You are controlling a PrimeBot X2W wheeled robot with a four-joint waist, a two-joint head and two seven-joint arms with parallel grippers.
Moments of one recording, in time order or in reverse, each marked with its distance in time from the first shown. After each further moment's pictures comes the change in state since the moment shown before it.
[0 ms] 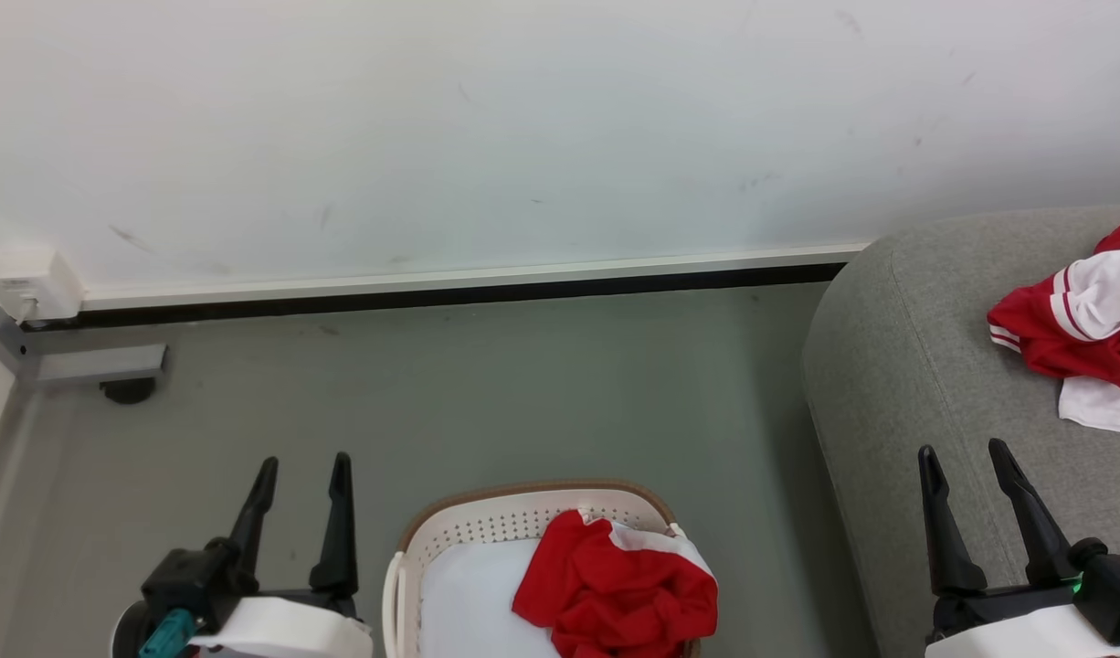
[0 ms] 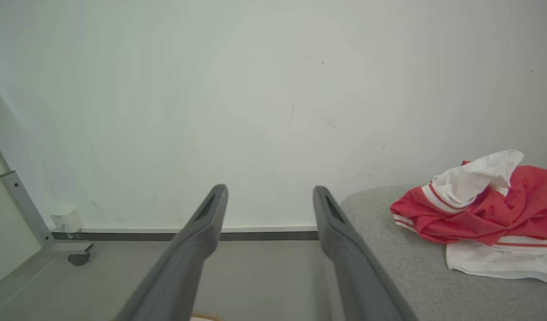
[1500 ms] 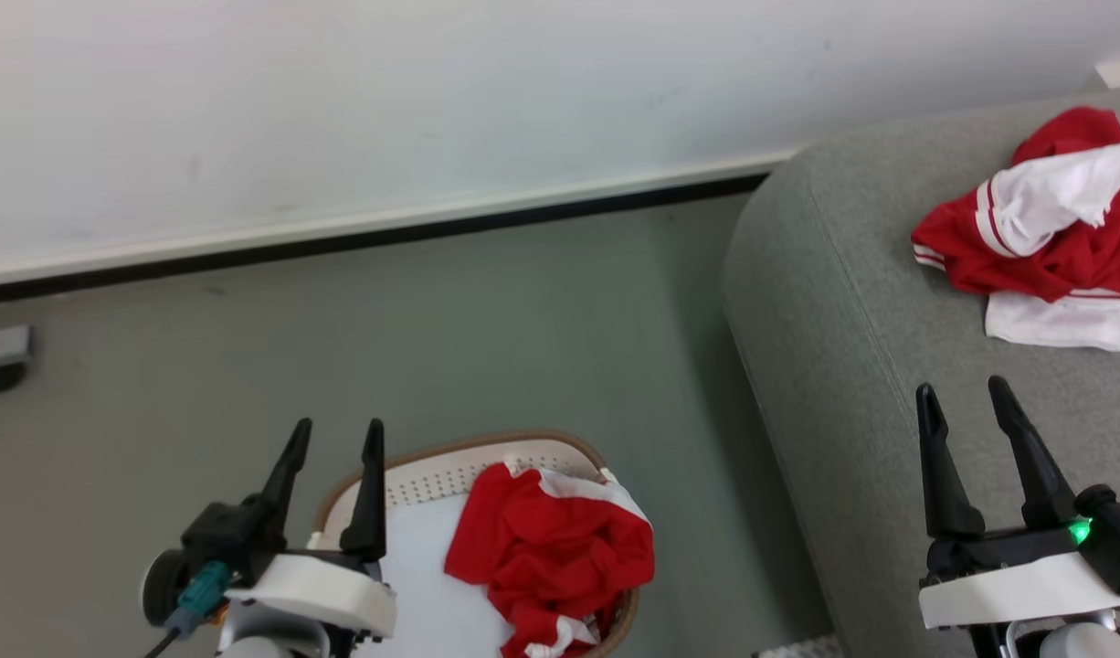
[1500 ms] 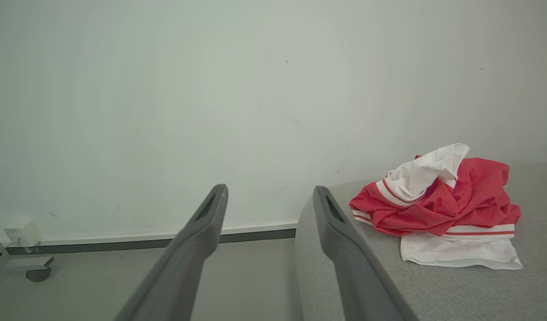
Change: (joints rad) left arm -0.089 -0.011 -0.024 0.067 0.050 -0.027 0.000; right arm -0.084 0.004 0.016 -0.021 0.024 0.000 0.000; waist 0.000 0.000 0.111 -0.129
